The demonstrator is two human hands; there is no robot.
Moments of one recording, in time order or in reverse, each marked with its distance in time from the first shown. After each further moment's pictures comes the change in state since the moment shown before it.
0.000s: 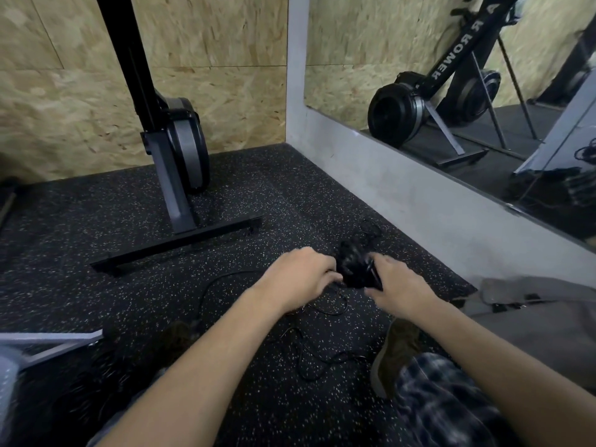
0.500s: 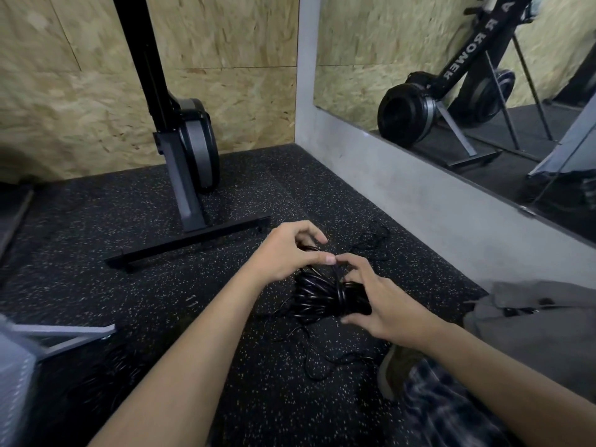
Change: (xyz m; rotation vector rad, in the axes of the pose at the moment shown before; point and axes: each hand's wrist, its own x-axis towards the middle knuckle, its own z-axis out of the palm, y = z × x) left_hand 0.002 -0.051 -0.008 -0.726 0.137 -0.187; right_hand -0.032 -0.026 0.012 0.276 -0.055 -0.541
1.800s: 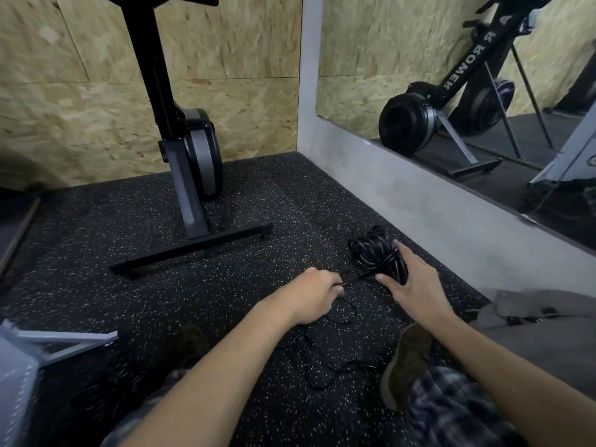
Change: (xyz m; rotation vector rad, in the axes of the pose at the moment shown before) left_hand -0.017 0.006 0.048 0.429 -0.279 -0.059; right_hand 0.009 0.063 -0.015 -0.064 0.485 0.441
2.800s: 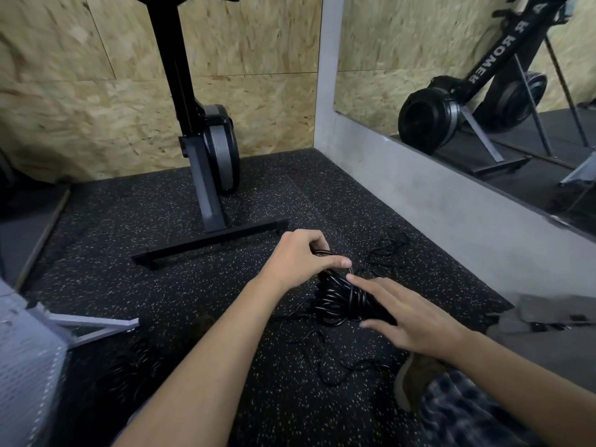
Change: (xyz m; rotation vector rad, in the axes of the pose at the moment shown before) left_hand -0.002 -0.033 -0.037 -0.280 0.428 -0.009; right_hand -0.034 -0.024 0.006 -0.090 -0.336 -0.781
